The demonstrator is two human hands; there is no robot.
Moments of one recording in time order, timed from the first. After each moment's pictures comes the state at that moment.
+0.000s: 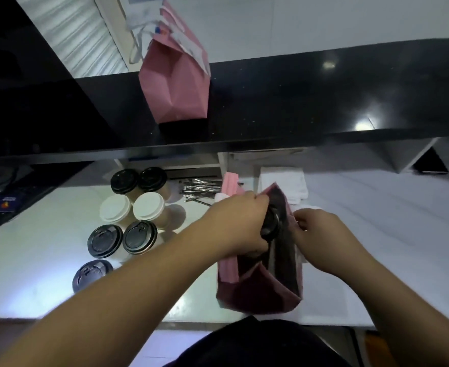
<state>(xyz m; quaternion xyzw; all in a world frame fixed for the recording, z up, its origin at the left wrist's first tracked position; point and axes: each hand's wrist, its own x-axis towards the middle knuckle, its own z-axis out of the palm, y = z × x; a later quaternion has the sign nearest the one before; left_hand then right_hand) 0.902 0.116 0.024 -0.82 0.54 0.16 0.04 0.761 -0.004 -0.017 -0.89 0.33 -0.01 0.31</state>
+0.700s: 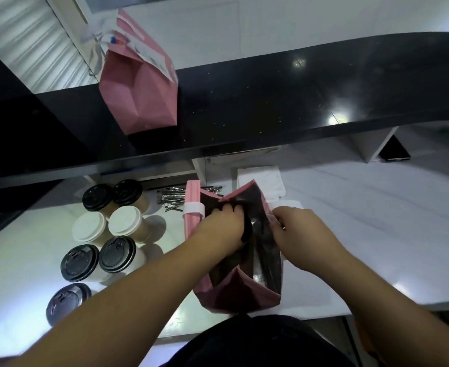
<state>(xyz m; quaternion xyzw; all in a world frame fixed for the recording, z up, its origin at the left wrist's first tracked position) 0.909 0.081 -0.055 -0.83 0.51 0.20 0.11 0.751 -0.009 -0.020 -0.90 0.34 -0.04 0.26</state>
